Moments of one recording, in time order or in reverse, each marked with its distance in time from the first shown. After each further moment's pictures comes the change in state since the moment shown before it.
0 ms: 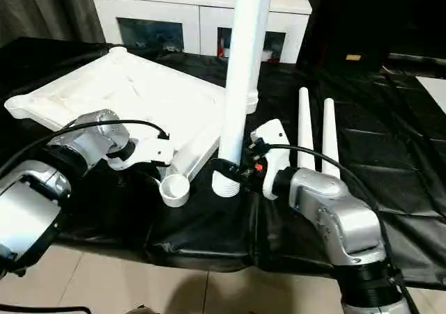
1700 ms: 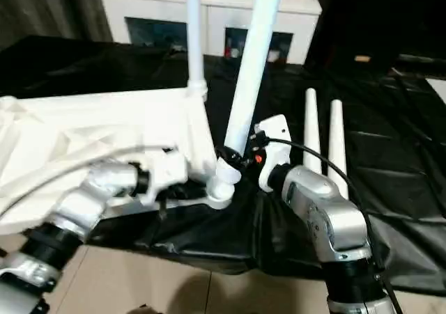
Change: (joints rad) left arm 0.531 0.025 0.261 -0.820 -0.314 0.126 0.154; right arm 0.007 0.074 -0.043 0.053 -0.033 -0.066 -0.140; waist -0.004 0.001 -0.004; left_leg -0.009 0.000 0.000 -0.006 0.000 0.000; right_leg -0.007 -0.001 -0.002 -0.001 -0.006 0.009
